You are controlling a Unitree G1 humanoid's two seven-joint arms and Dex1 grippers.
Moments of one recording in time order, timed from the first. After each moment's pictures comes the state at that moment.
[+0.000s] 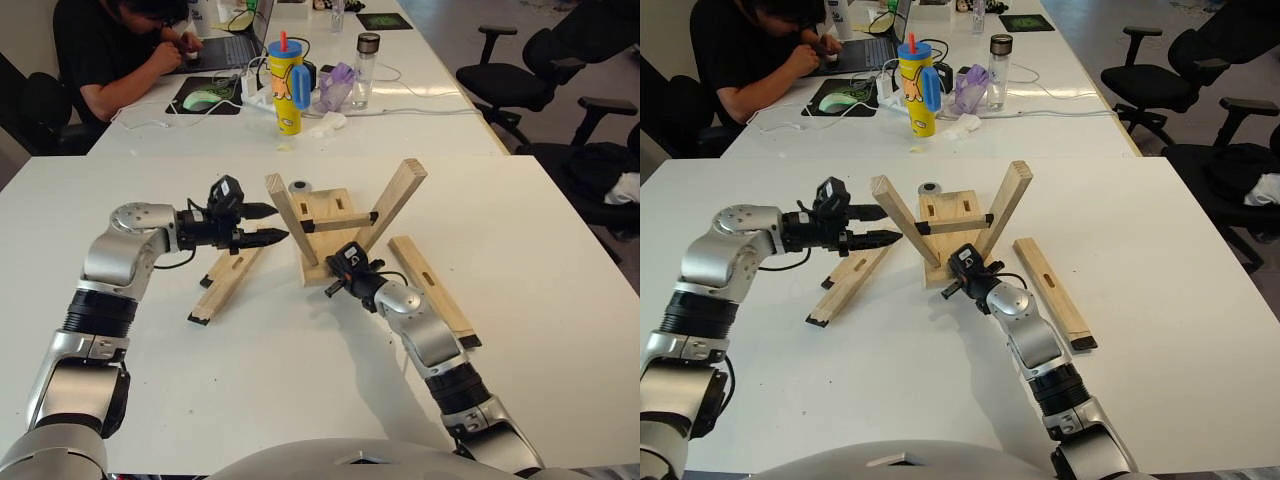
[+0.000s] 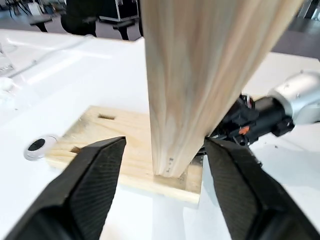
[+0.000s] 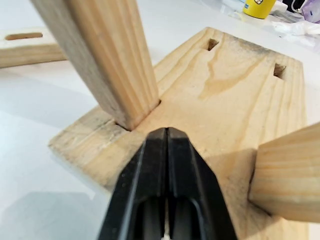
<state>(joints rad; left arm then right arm) -0.52 0.67 -0.06 0.09 -0.48 0.50 -1.10 -0.22 -0.16 0.34 0.03 -0.03 0.46 0.36</state>
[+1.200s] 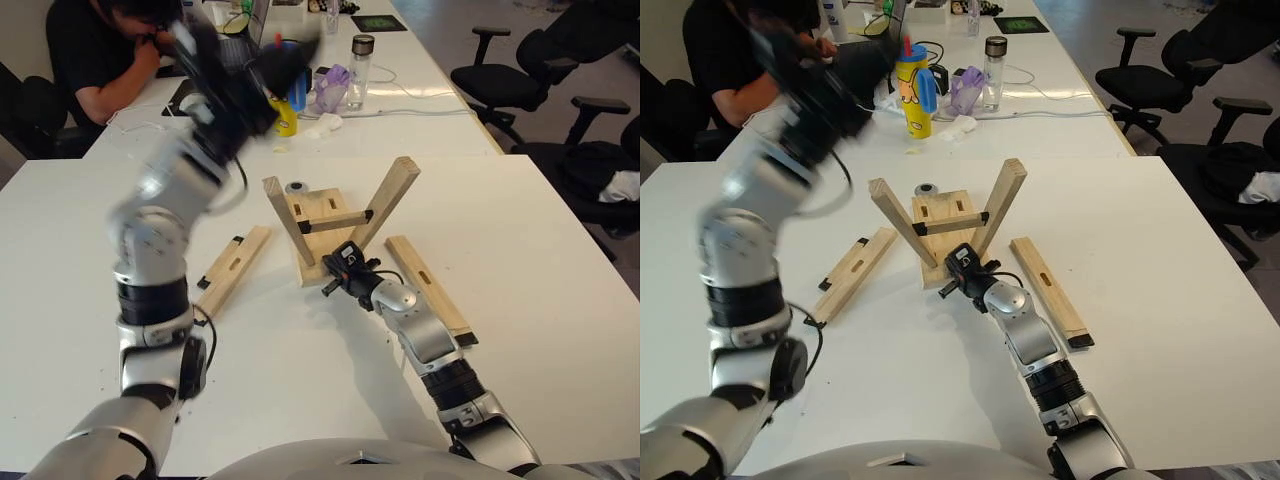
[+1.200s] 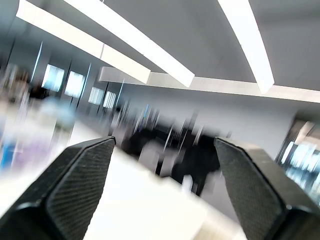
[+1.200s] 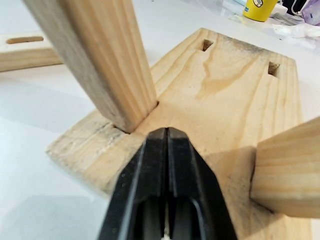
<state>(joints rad) -0.58 0.24 0.02 -0.22 -0.90 0.66 -0.13 -0.24 -0.14 0.33 0.09 -0.03 0.40 0.36</state>
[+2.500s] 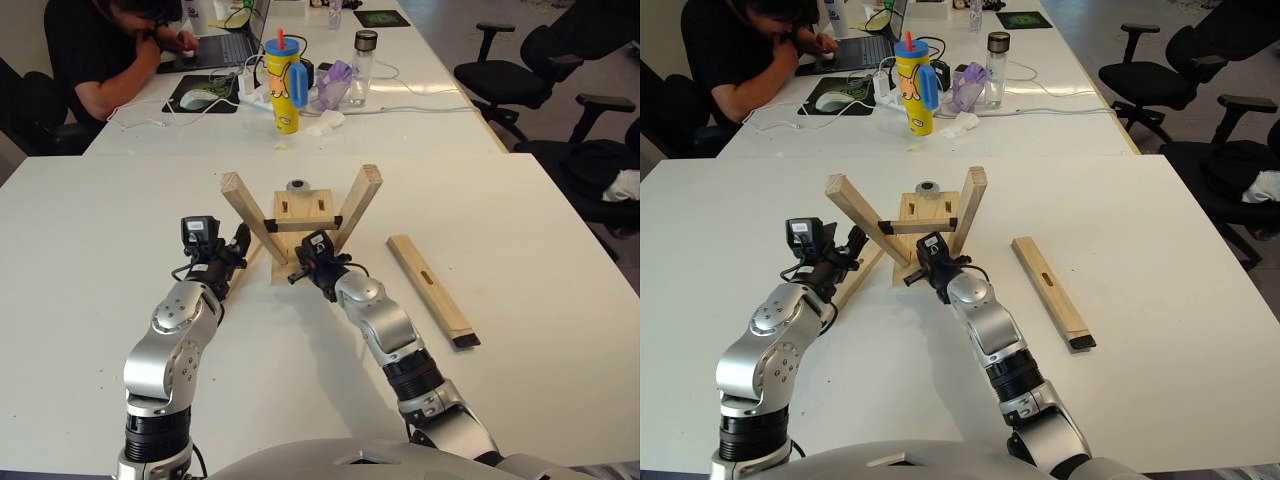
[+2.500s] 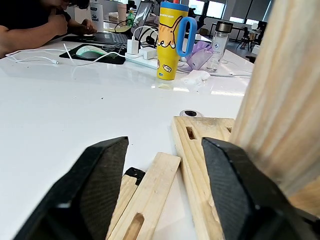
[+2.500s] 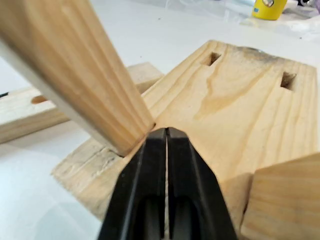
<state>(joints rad) -0.03 0.15 0.05 -0.52 -0.32 0.67 0.08 -0.30 0.07 0.35 0.05 -0.03 0.62 0.25</state>
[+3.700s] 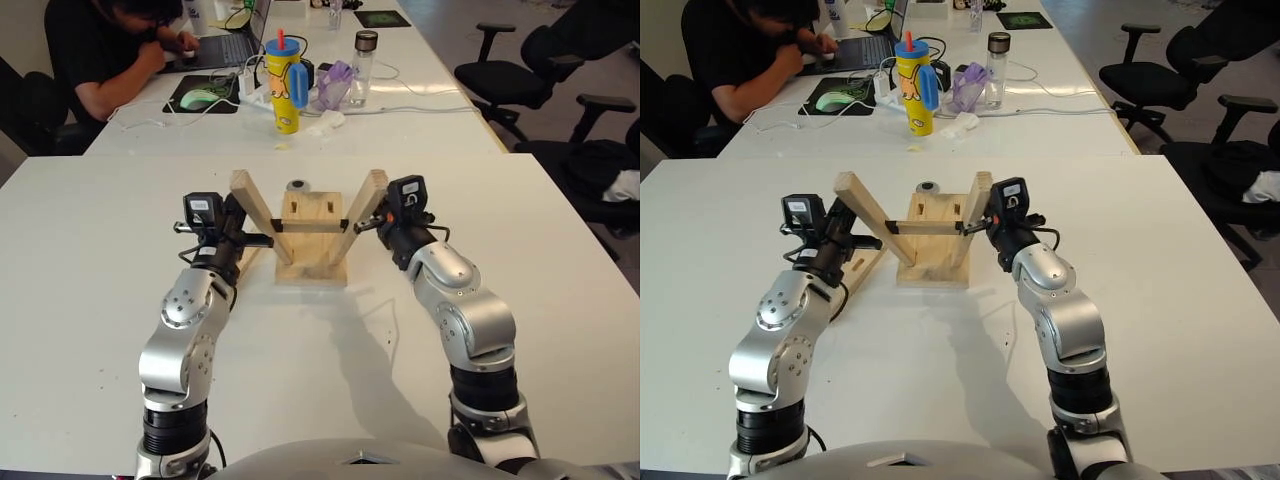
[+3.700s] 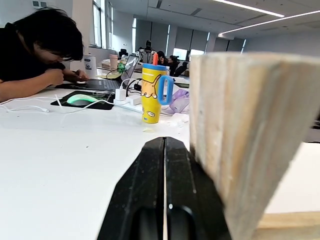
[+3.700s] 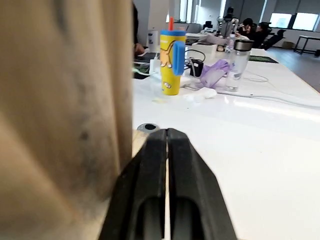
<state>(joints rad) -0.11 0.10 0.02 -0.53 -0.23 0.57 0.02 -0.28 -0.18 0.17 -0.49 0.17 0.83 0.16</state>
